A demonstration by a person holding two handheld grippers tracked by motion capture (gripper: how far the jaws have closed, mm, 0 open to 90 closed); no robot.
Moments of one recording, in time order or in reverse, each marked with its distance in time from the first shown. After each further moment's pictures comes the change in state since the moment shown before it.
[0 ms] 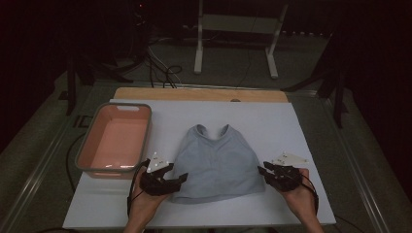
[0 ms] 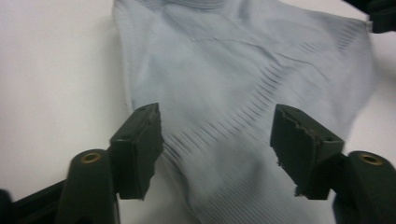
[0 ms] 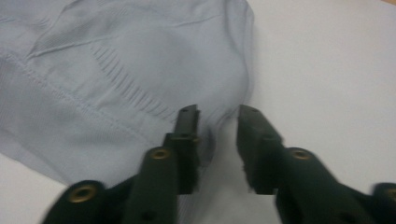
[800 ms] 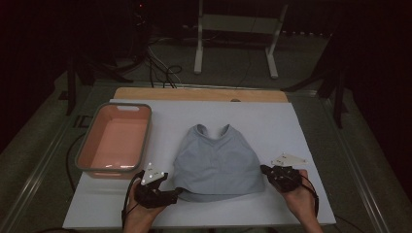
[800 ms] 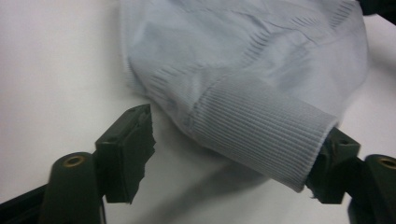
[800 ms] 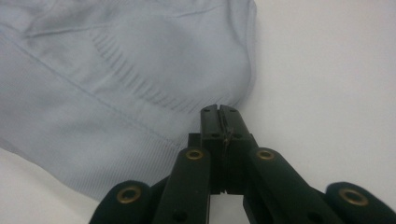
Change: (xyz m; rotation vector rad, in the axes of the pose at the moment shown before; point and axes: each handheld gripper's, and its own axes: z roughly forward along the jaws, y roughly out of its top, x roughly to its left) left arm -0.018 -0.025 -0.025 0.007 -0.028 -0.023; right arm 0.002 -0.001 0.001 0.022 0.005 -0.018
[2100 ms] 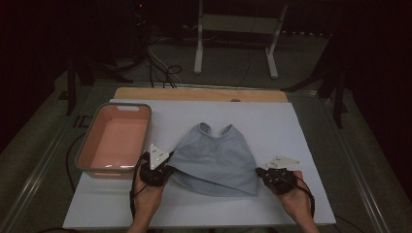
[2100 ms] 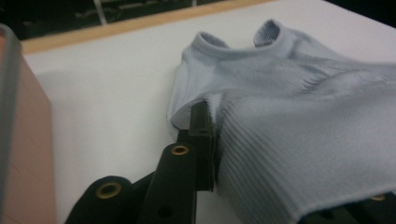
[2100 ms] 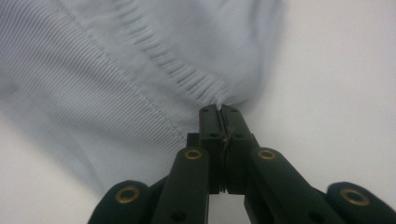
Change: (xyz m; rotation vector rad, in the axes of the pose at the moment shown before) left arm 0.015 0.041 0.022 -0.142 0.212 0.074; right arm 0.007 0.000 0.004 0.009 0.009 -0.018
